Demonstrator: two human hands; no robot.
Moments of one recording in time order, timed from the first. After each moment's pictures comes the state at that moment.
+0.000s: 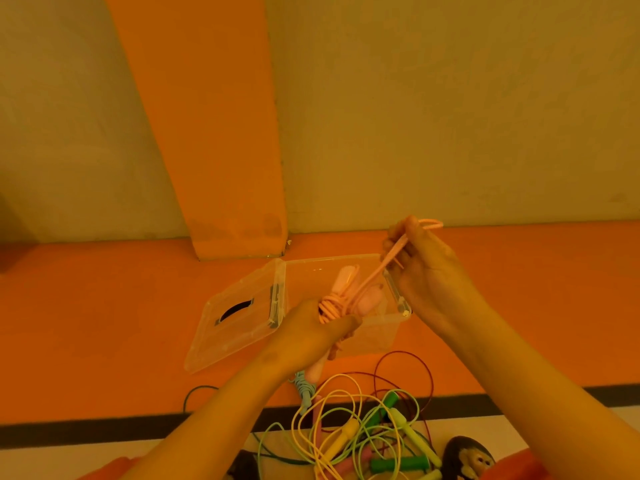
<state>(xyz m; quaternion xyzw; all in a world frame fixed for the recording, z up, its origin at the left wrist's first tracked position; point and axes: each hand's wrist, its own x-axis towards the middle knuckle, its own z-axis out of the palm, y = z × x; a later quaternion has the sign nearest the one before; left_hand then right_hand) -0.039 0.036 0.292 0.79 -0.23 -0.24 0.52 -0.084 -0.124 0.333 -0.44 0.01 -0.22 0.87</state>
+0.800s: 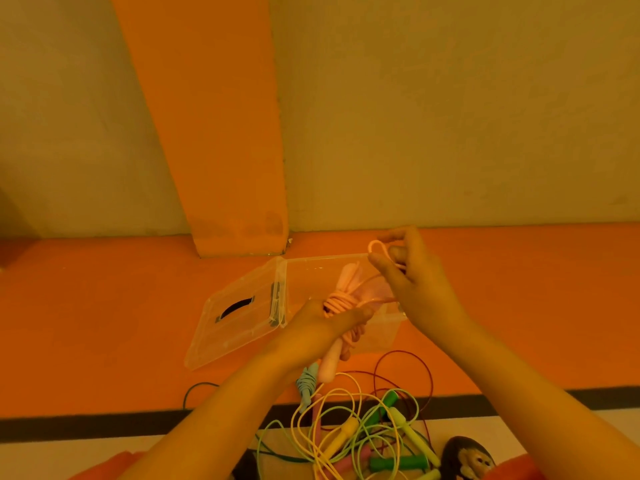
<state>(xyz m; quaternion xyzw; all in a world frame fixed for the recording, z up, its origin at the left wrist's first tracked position) -0.045 0.031 0.297 0.71 -0.17 -0.33 0.59 -0.089 -0.120 0.319 -0.87 0.04 -0.27 0.40</state>
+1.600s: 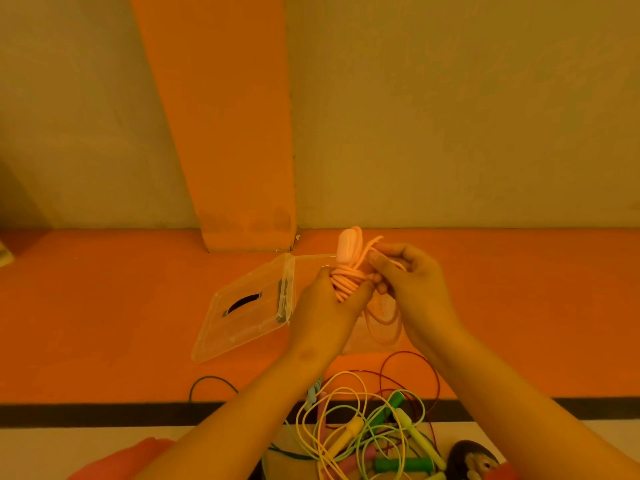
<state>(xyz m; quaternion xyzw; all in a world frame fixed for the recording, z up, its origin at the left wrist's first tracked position) -0.034 0.019 0.283 0.81 -0.17 -0.06 0.56 -0.073 -0.093 0.313 -0.67 0.16 -0.25 0.68</state>
